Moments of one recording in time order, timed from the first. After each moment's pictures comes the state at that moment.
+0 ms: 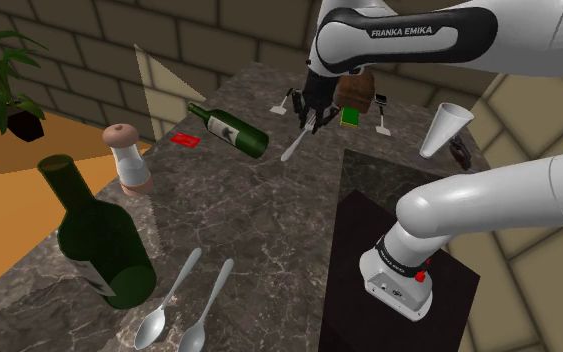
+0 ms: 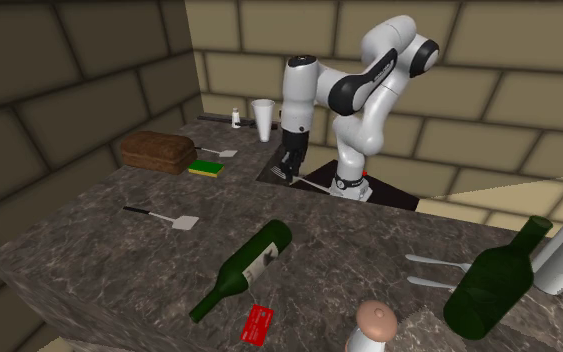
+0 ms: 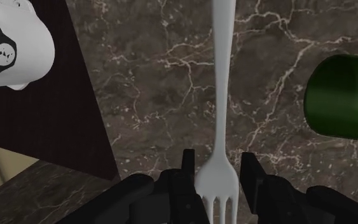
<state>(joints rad) -0.36 -0.59 0.37 -2.47 0.18 1.94 1.20</state>
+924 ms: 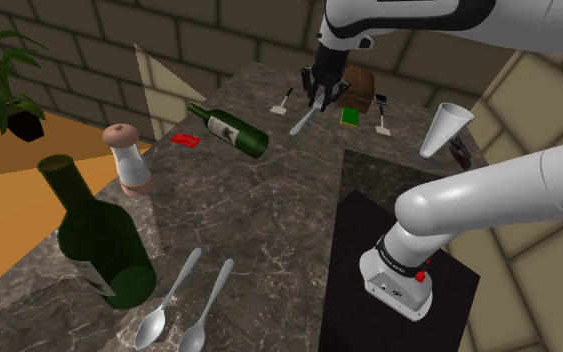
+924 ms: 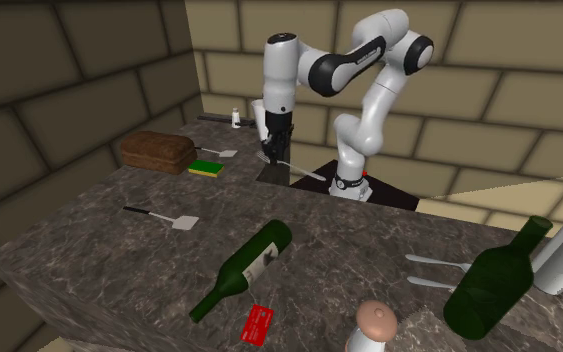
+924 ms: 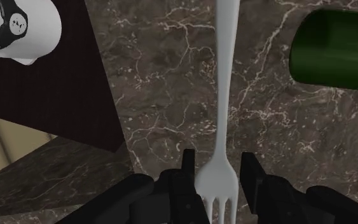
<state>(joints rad) -0.41 -0.52 0.30 -2.32 0.12 1.85 1.13</state>
